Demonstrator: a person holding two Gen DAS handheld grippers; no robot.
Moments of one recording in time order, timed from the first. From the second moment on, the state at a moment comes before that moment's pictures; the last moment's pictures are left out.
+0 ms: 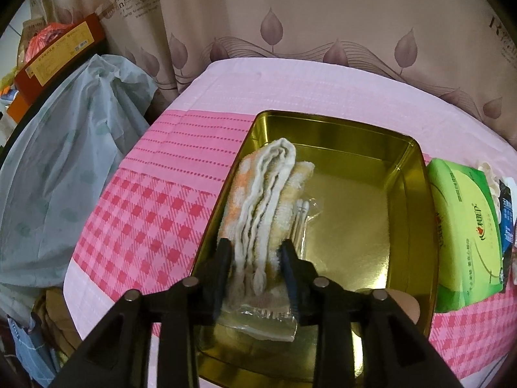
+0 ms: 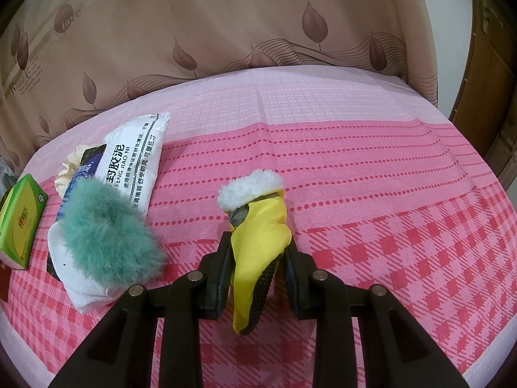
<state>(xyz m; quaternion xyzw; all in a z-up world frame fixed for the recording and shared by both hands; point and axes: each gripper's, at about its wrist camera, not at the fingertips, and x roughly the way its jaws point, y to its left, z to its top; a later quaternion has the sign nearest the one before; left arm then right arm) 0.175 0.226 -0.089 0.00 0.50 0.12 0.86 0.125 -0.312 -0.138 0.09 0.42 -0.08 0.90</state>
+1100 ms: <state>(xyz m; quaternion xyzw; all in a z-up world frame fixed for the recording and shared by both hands) 0.089 0.258 -0.054 -0.04 0.42 0.13 0.90 0.112 -0.311 -0.123 0.08 0.41 -0.11 0.90</state>
